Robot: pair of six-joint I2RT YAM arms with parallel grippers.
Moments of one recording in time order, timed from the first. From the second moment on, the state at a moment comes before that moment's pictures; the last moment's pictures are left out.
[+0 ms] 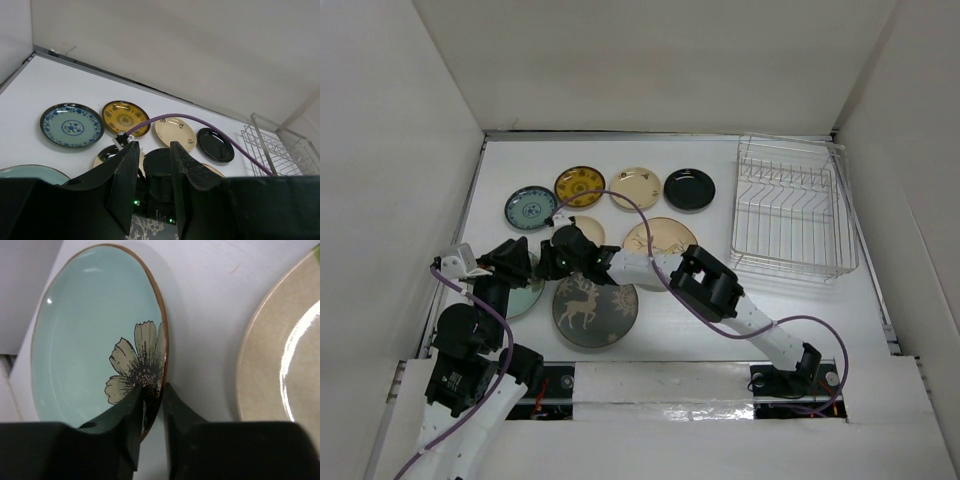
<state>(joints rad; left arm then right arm) -0.42 0.14 0.61 -0.32 -0.39 -0.37 1.09 2.54 1.98 0.07 -0.06 0.65</state>
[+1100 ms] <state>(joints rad) -0.42 0.02 0.61 -0.31 -0.37 -0.37 0.95 2.05 1.44 0.44 -0.15 0.84</state>
